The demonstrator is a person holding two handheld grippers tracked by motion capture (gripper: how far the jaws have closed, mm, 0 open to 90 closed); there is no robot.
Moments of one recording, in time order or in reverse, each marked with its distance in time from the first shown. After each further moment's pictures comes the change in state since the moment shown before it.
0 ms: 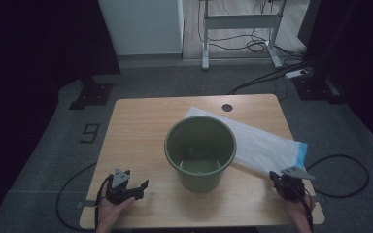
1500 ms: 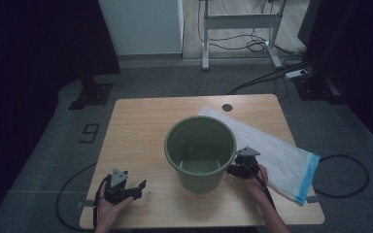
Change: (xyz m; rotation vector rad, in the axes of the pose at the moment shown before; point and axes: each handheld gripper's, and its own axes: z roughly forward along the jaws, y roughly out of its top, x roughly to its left) left arm 0.006 -0.003 0.000 0.024 0.022 -0.020; right arm 0.087 0.056 0.111 0.070 0.048 -0.123
